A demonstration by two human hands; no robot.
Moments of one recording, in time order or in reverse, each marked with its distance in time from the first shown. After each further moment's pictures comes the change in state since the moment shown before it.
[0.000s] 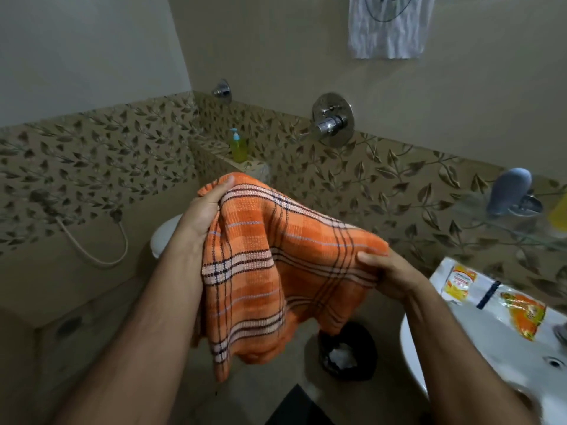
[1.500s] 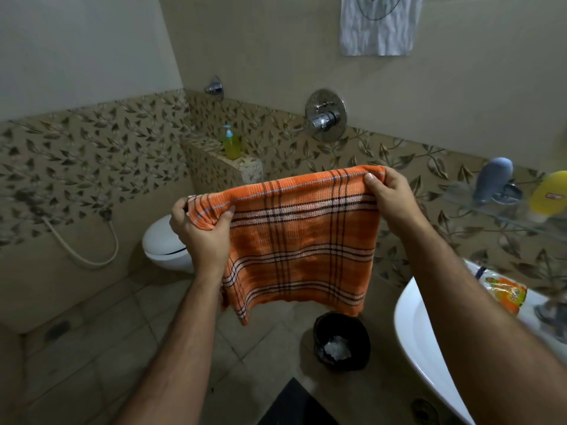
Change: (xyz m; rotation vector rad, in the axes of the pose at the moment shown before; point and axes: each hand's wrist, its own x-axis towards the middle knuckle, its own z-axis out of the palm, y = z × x) left_hand -0.025 -0.074 -0.008 0.429 0.658 0.650; right_hand 0.029 -0.076 0.028 -0.550 0.495 -0.353
